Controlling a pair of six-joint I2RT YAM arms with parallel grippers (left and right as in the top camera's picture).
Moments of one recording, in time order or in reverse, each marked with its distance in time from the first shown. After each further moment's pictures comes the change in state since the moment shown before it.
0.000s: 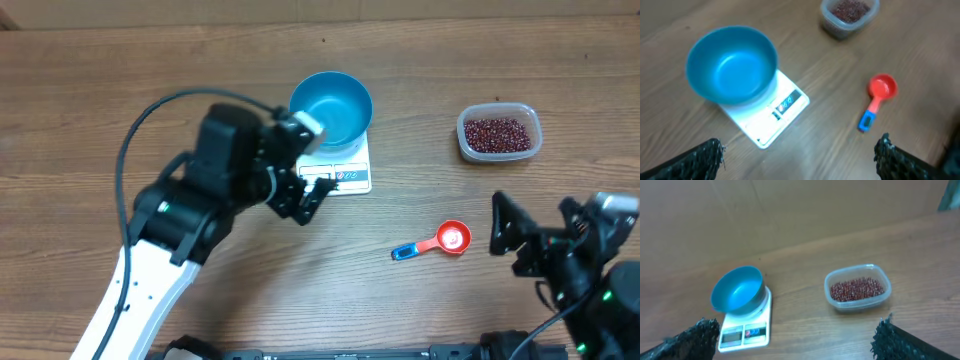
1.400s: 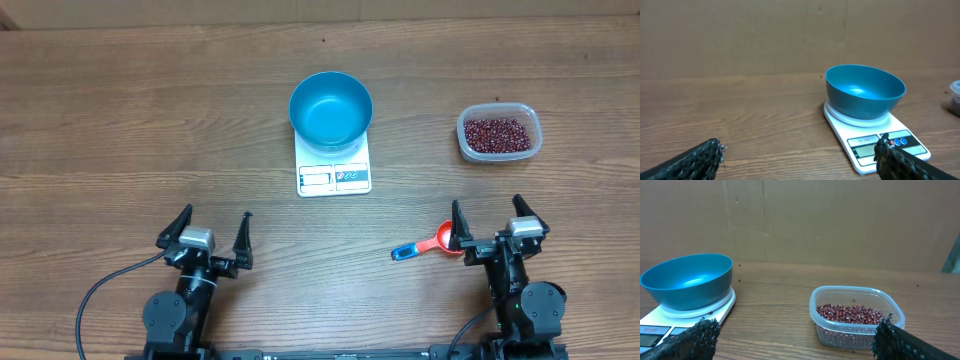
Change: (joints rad) left arm 0.388 -1.215 -1.301 0.807 -0.172 -0.211; right arm 0.000 -0.493 -1.014 0.858 -0.007 -0.288
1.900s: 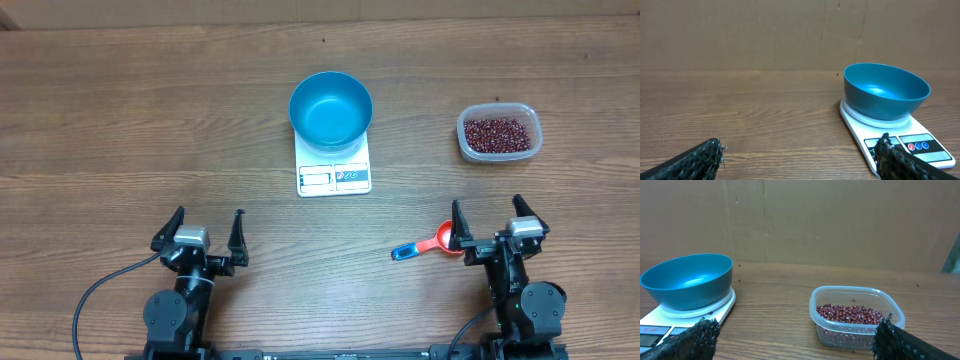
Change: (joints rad) left arm 0.000 -0.010 -0.009 -0.017 -0.087 -0.008; right arm 0.000 0.000 0.000 0.000 0.000 0.000
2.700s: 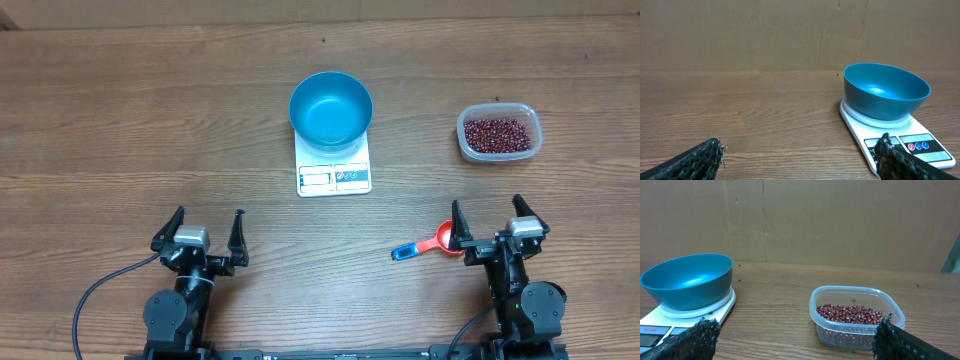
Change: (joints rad) left arm 0.000 0.000 0.000 0.000 0.000 0.000; right arm 0.000 0.000 0.000 0.000 0.000 0.000
